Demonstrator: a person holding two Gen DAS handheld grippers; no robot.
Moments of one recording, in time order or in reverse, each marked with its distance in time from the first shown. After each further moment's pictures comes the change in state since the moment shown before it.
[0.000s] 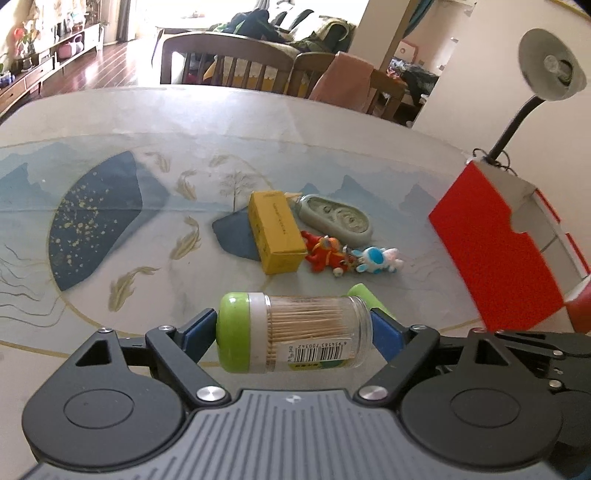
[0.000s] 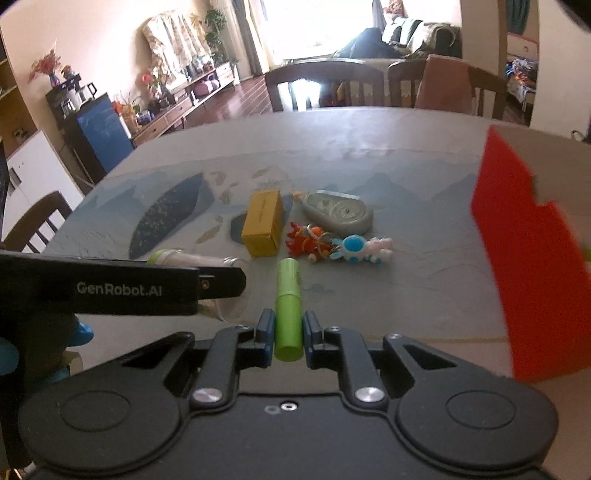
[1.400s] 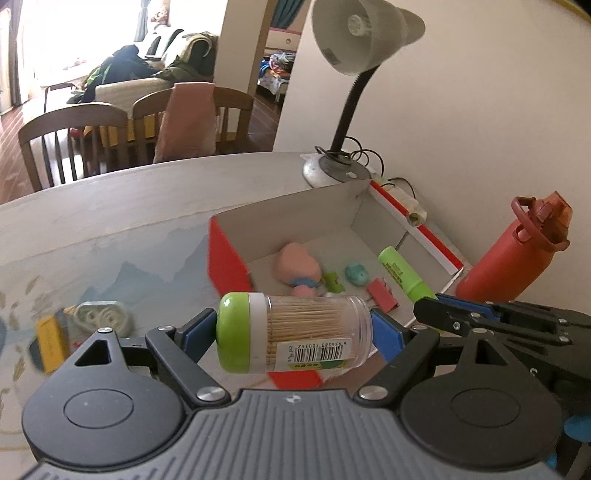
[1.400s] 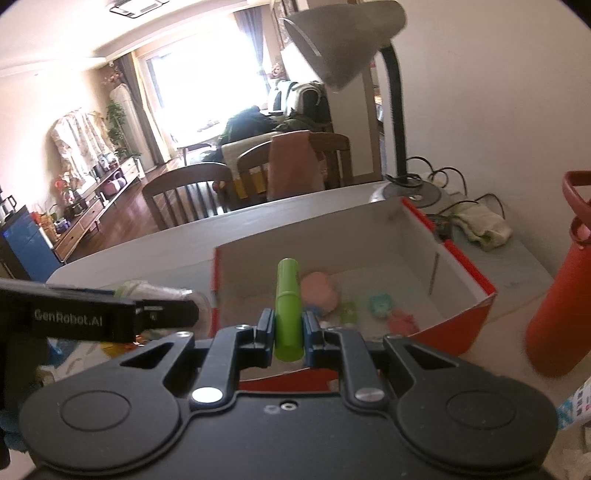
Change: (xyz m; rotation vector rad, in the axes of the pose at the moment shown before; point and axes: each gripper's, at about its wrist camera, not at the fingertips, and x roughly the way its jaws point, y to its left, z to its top) left arm -0.014 -0.237 0.059 0.293 -0.002 -0.195; right arm -0.151 -0.190 0.009 0.237 -0.246 -0.232
